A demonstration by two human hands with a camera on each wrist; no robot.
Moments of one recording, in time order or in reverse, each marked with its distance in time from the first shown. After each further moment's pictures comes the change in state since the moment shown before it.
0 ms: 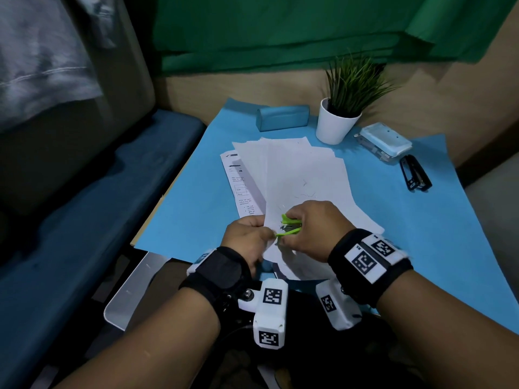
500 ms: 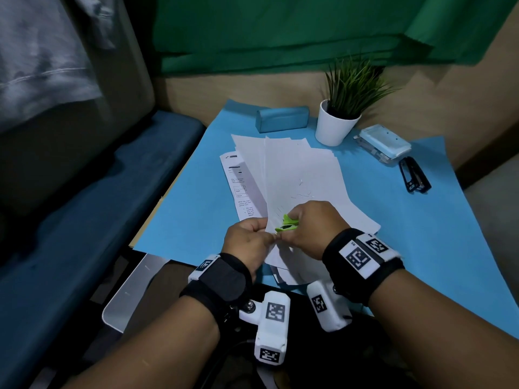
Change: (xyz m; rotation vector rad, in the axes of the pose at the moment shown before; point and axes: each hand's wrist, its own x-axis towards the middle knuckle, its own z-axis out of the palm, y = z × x) left_hand 0.005 -0.009 0.001 0.037 -0.005 0.093; right_hand 0.006 -0.006 -0.001 0.058 -0.027 0.130
